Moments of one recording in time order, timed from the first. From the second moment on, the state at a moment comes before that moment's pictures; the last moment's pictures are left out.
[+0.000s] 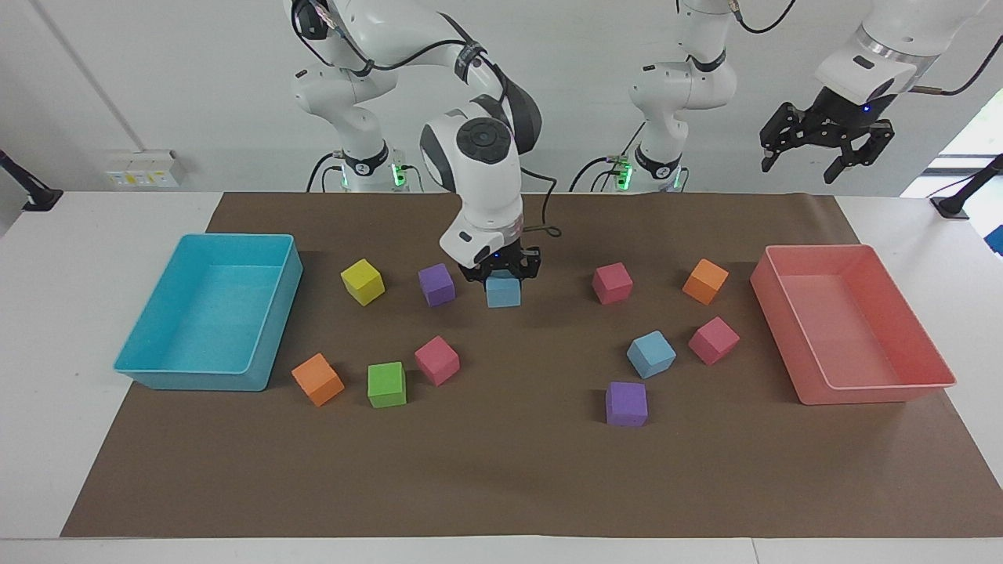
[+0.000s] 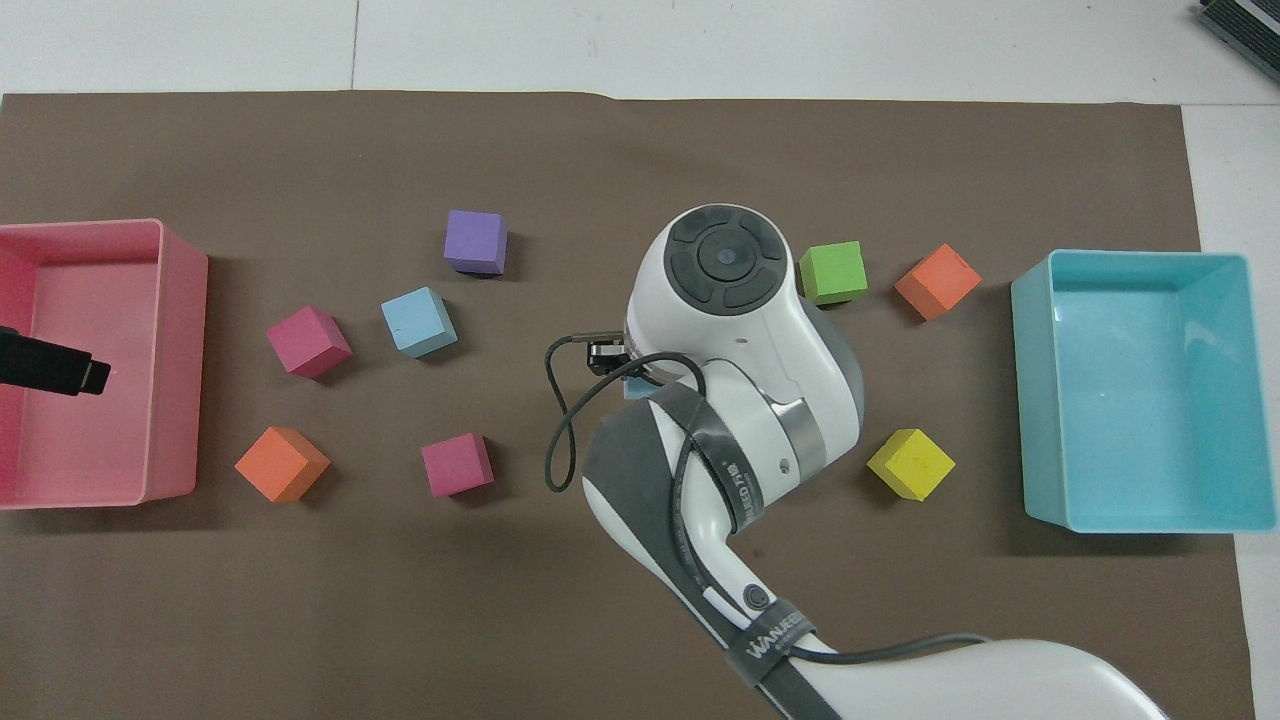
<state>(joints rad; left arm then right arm) -0.03 -0.04 -0.03 -1.45 -0.04 1.37 0.21 0.56 0.40 0.02 -1.53 0.09 1.94 0.57</state>
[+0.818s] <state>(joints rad) -0.03 -0.04 -0.03 -1.45 -0.04 1.37 0.21 0.63 0.56 0.02 -1.48 0.06 2.08 0.64</state>
